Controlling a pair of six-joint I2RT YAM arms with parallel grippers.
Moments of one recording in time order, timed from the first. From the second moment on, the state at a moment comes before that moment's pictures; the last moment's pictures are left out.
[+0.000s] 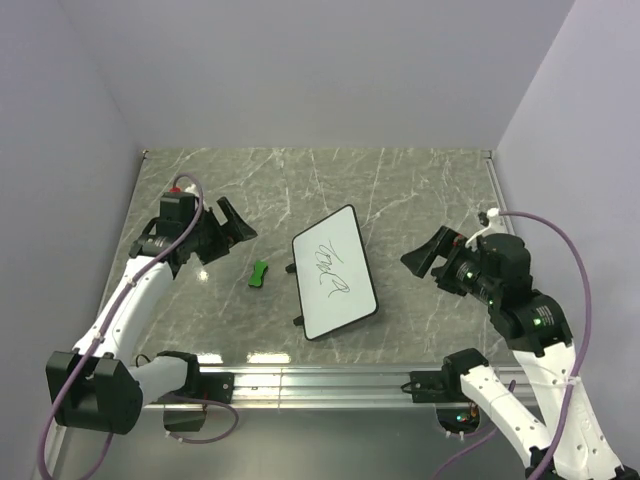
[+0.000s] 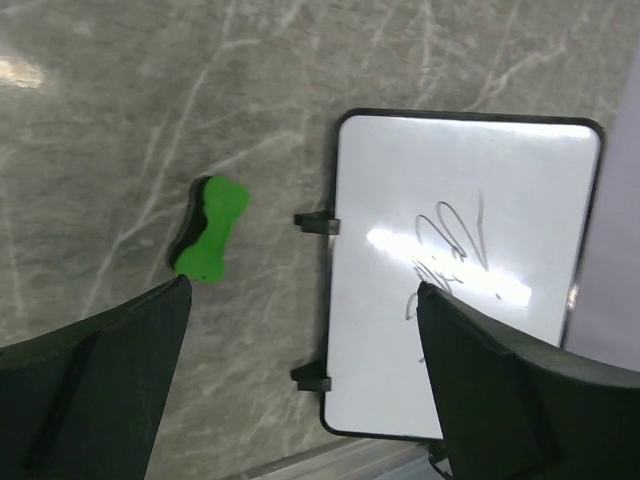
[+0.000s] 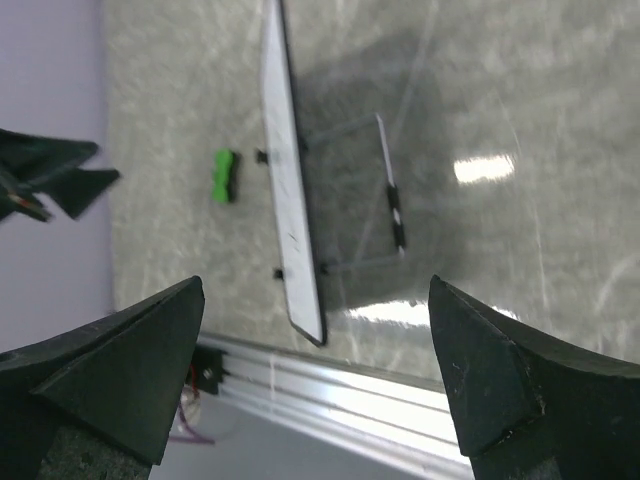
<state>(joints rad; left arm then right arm) -0.13 1.12 0.92 -0.53 0.29 -0.68 0.30 0.64 1.00 -0.89 -0.14 0.72</state>
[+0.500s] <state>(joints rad) -0.27 1.39 0.82 -0.44 0.13 -0.56 0.30 0.70 0.95 -0.96 -0.18 0.71</state>
